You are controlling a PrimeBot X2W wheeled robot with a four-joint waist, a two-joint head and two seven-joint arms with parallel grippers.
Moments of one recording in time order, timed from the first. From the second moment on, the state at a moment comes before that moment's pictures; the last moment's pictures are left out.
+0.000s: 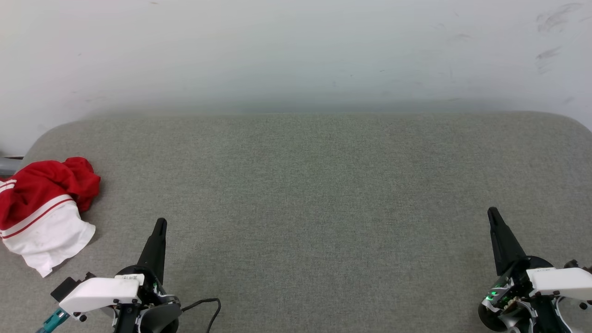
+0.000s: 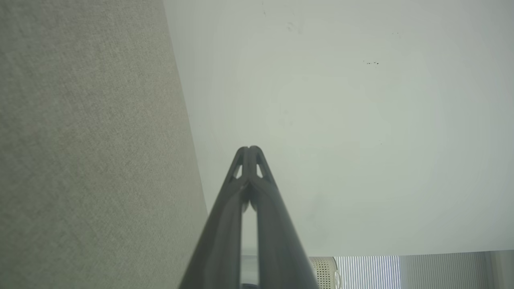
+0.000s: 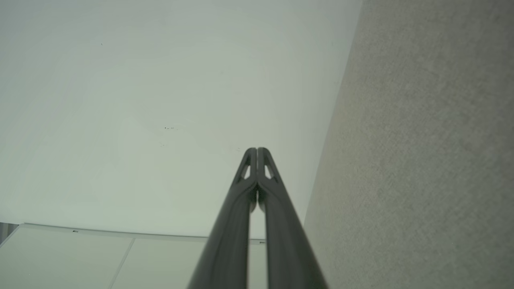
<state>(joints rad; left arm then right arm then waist) -0.10 0.05 0.11 0.25 -1.61 -0.13 0.11 -0.10 -0.05 -0.11 0.24 1.61 0.13 0.12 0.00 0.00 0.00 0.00</state>
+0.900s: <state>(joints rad) -0.07 0.05 0.11 0.28 -1.61 -0.13 0.11 -0.07 -0.05 -0.11 0.28 1.61 0.13 0.11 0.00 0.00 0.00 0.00</state>
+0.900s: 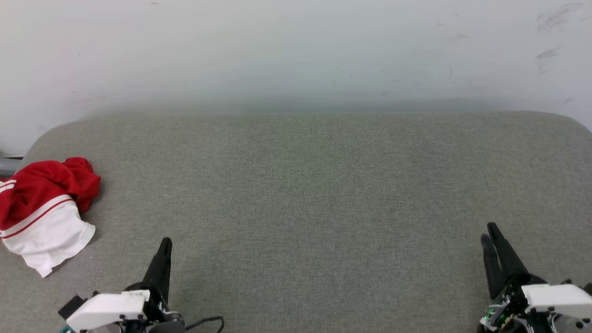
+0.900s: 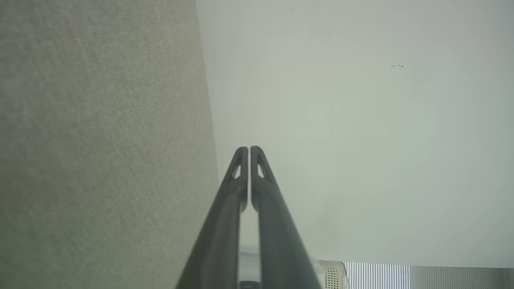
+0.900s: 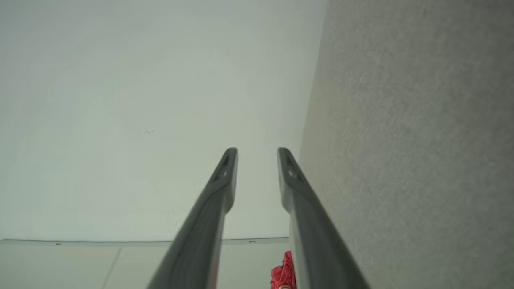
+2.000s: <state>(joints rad) -0.03 0.04 0.18 0.20 -1.26 -0.13 -0.03 -0.05 -0.05 -0.09 0.20 1.06 0.13 -0.03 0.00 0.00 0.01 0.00</state>
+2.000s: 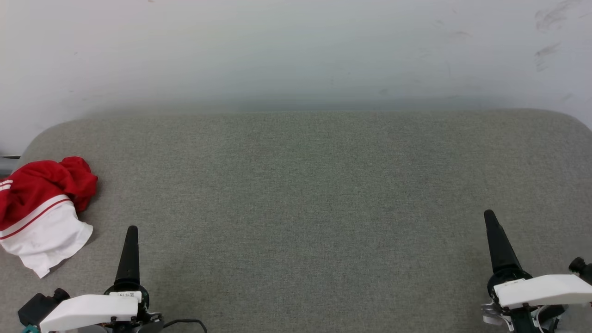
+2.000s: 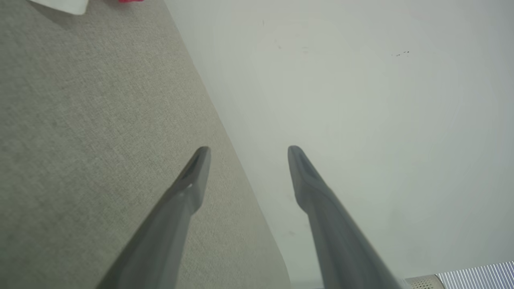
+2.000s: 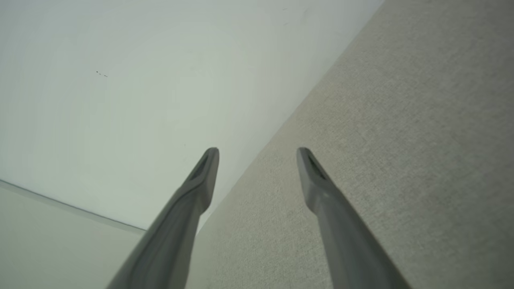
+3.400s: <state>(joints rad) 0.01 0.12 -0.19 -0.07 -0.43 0.15 -0.15 -0.05 -0.05 0.00 0.03 0.25 0.13 -0.16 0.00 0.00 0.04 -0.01</state>
